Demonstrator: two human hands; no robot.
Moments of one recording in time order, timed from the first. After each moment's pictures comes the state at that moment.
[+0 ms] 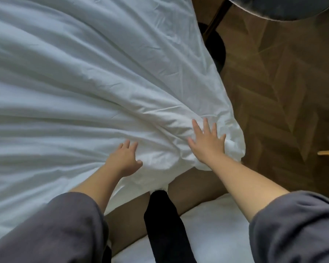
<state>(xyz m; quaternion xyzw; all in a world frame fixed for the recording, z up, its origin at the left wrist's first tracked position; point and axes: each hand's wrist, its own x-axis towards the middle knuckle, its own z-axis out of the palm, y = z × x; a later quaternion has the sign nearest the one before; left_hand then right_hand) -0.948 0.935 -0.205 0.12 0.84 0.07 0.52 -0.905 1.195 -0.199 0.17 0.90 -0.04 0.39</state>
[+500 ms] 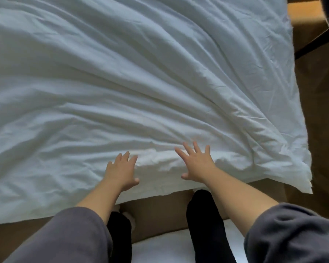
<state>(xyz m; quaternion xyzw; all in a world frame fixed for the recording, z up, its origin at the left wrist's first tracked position) -0.867 0.636 -0.153 0.03 0.87 0.02 0.48 -0.892 0.890 -0.173 -0.19 0.87 0.05 0.44</state>
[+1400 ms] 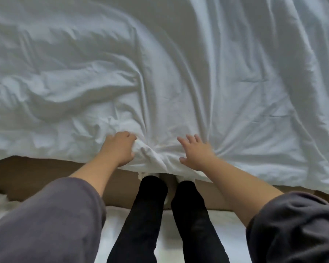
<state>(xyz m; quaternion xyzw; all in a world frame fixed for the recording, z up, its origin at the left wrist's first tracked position) -0.755 0.330 -0.196 -0.01 0.89 0.08 0.45 -0.809 0.581 -0.206 -0.23 0.83 0.07 0.51</state>
